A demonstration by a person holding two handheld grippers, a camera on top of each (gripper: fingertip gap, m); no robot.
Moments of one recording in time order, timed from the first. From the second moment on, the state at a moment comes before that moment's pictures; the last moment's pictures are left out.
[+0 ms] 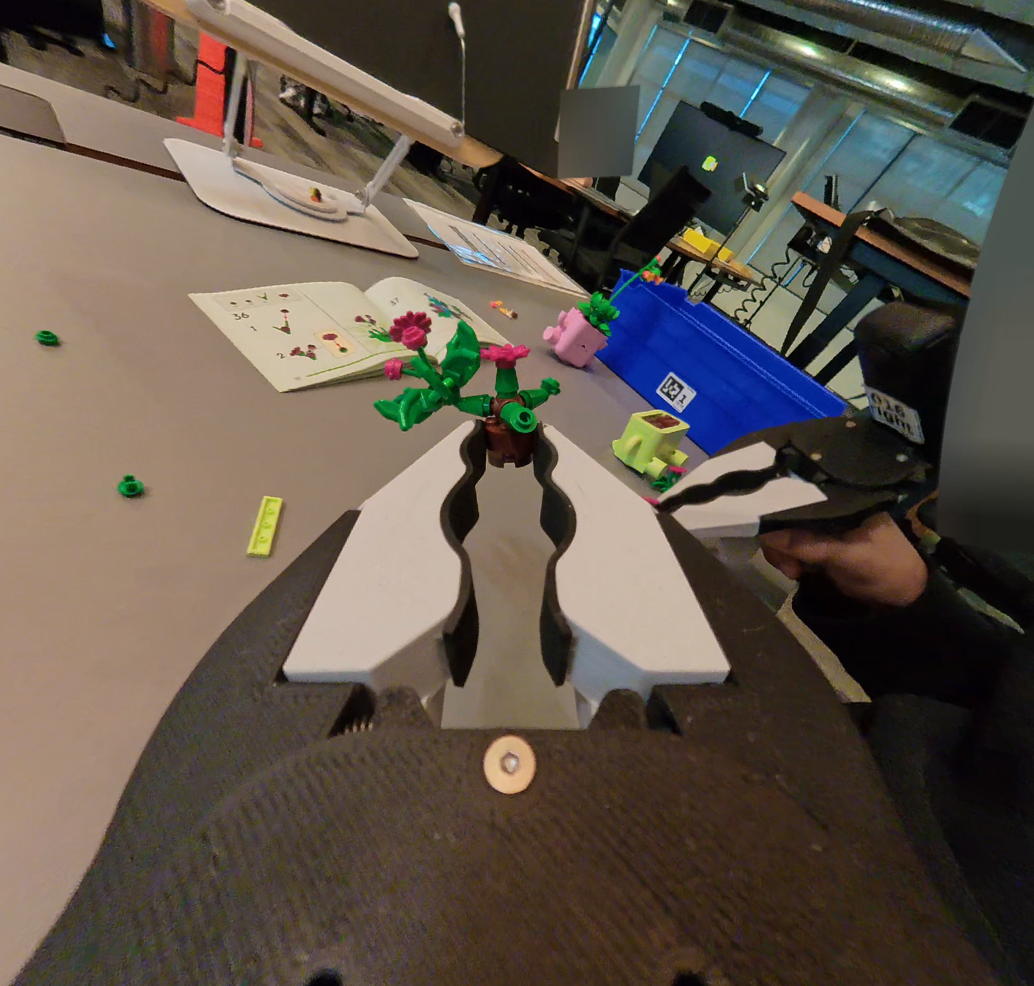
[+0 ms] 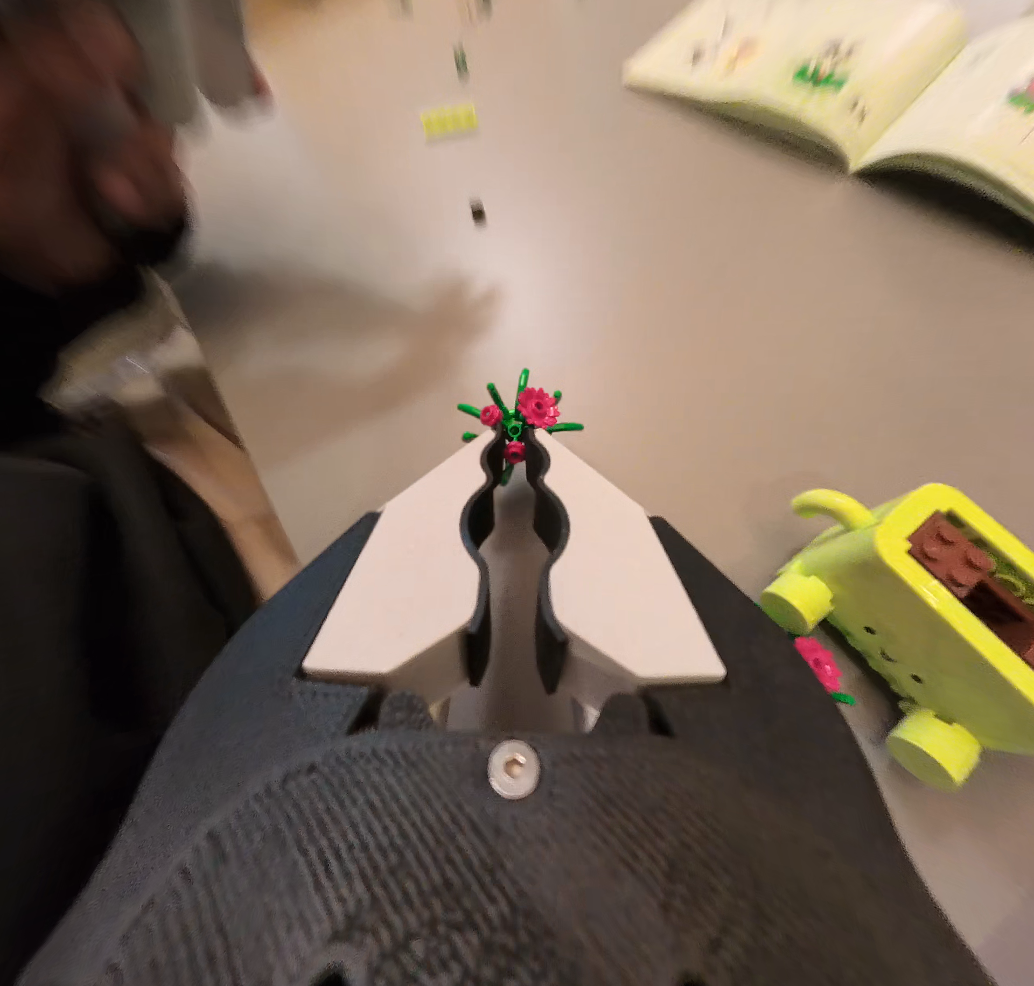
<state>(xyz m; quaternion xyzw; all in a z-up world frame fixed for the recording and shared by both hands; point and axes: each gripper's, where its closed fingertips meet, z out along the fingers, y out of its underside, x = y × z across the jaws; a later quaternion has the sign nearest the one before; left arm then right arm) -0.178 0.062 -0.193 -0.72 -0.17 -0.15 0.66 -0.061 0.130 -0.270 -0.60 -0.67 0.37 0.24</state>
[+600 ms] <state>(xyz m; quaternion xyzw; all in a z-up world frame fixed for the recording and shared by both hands) -0.199 0.045 -0.192 -0.73 -0.18 -0.09 0.65 -0.060 0.132 -0.287 -0.60 -0.69 0.31 0.26</state>
